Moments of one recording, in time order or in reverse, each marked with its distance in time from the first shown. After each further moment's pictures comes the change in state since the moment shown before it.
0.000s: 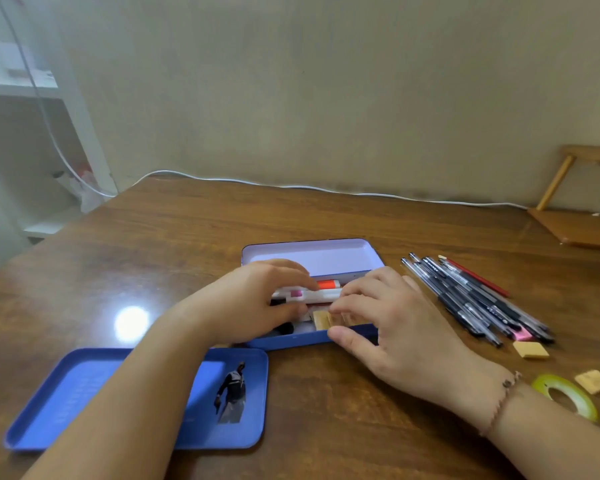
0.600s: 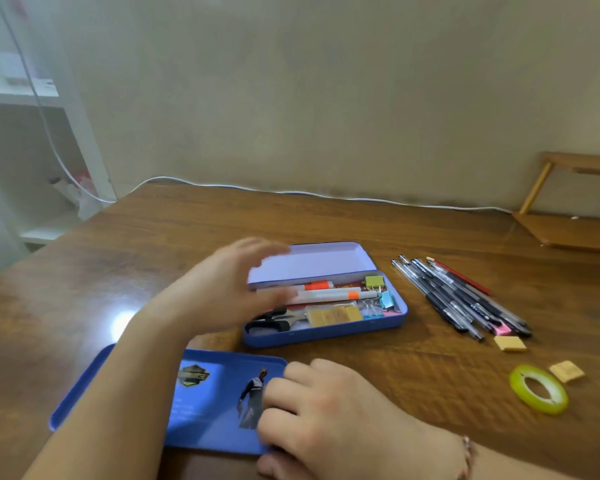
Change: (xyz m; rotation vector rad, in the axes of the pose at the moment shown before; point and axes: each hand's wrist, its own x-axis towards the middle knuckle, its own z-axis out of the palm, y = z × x) left_hand -0.017 0.000 -0.022 0.038 0.179 -0.114; right_hand -0.027 -0.076 0.026 -0.054 -0.031 -0.494
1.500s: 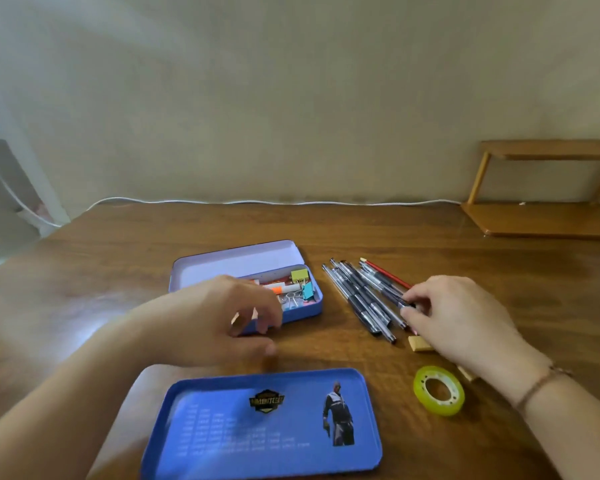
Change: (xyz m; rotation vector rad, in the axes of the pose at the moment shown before) left_hand 0.031 0.093 0.030 0.114 -0.318 0.308; right_hand -0.144 0.161 -0.071 -0.053 -0.005 1.088
